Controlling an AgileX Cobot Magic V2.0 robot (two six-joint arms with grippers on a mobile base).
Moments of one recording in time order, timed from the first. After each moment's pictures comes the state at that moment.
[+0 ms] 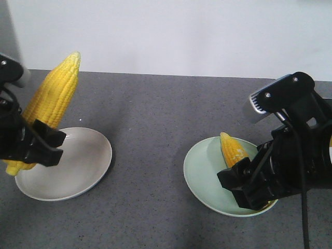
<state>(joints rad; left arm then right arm) -0.43 1.11 -1.04 0.05 0.83 0.01 0.62 1.06 -1.01 0.02 0.91 0.01</state>
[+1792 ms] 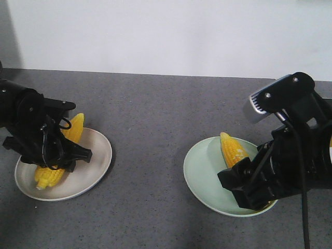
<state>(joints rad) -0.28 1.71 -1.17 0.12 0.91 -0.23 0.62 1.06 -1.01 0.02 0.91 0.01</state>
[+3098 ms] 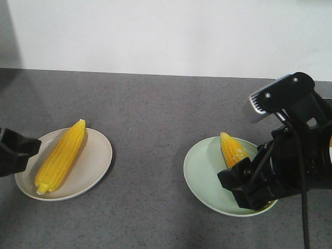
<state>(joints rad) -0.28 0.95 -0.93 -0.03 0.84 0.05 0.62 1.06 -1.01 0.02 0.91 0.01</state>
